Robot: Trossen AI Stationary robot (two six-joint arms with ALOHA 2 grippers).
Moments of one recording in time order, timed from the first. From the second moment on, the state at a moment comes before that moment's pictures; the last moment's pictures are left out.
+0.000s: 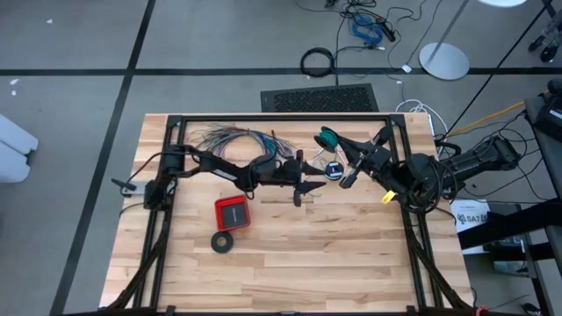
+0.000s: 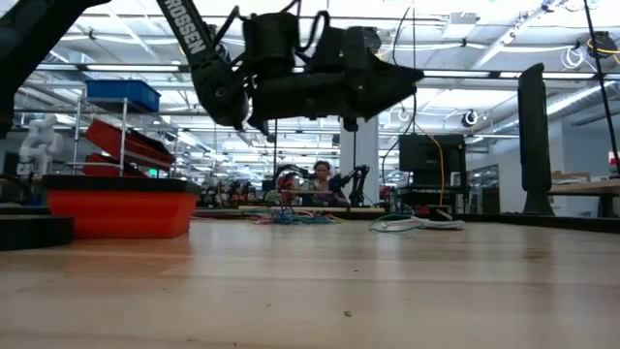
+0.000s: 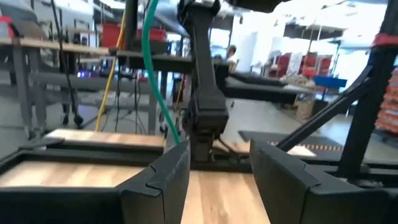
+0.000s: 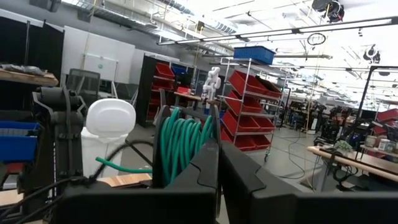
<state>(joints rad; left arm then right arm) 0.12 2.09 1.08 1.18 0.22 -0.12 0.28 0.99 0.74 0.67 0.89 -0.46</state>
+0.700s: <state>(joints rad) 0.15 2.09 1.10 1.03 0.27 -0.20 0.28 0.99 0.74 0.64 0.88 -0.43</state>
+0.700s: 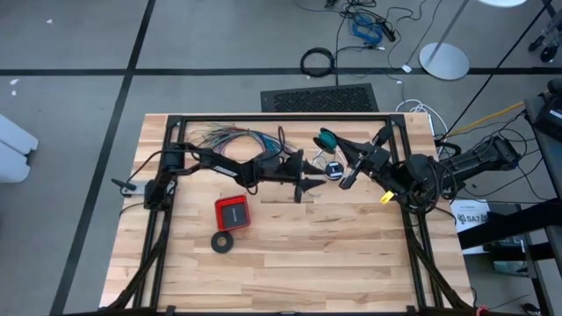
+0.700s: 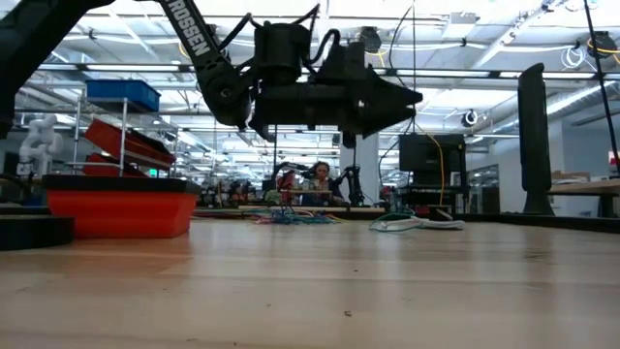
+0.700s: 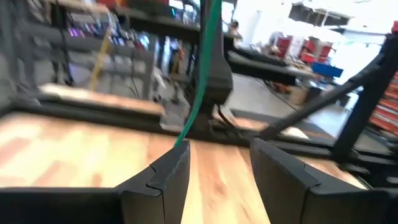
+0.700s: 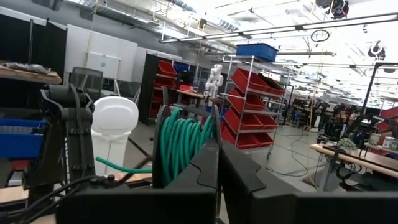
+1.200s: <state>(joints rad) 0.17 1.97 1.10 0.75 0.26 -0.11 0.28 0.99 0.74 0.60 0.88 -0.43</state>
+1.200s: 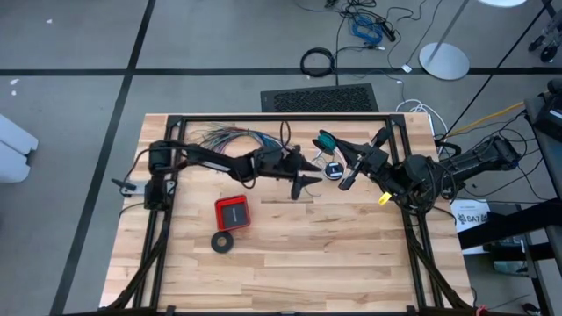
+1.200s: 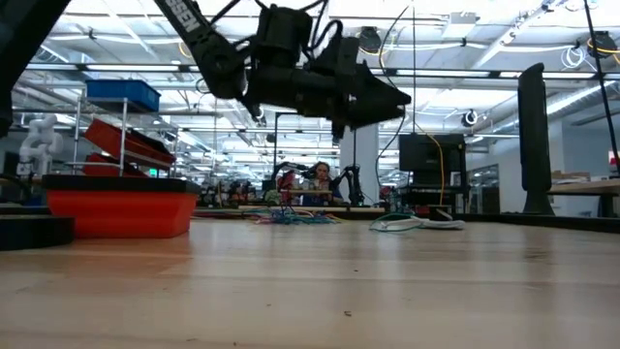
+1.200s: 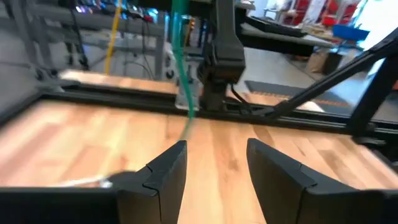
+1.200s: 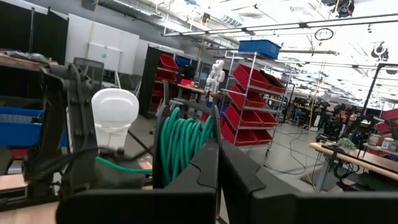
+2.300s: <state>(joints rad) 0.16 1.88 1.10 0.69 0.17 0.09 0.28 0.99 0.74 0.60 0.88 -0.46</state>
